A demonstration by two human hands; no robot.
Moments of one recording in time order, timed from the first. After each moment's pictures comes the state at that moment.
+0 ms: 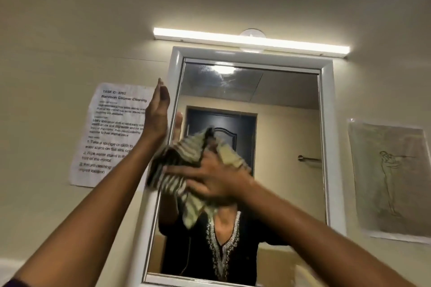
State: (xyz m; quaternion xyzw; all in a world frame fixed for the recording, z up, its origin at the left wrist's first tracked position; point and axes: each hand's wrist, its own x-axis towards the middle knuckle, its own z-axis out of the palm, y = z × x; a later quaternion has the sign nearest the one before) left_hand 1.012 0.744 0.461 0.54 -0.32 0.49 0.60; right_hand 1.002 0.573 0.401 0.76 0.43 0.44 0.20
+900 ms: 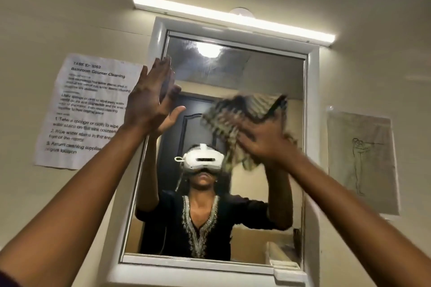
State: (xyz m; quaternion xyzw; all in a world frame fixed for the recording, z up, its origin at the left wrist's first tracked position) left_hand 1.031 0.737 0.452 0.61 -0.30 0.68 0.28; right_hand 0.960 0.464 0.432 0.75 0.27 0.59 0.13
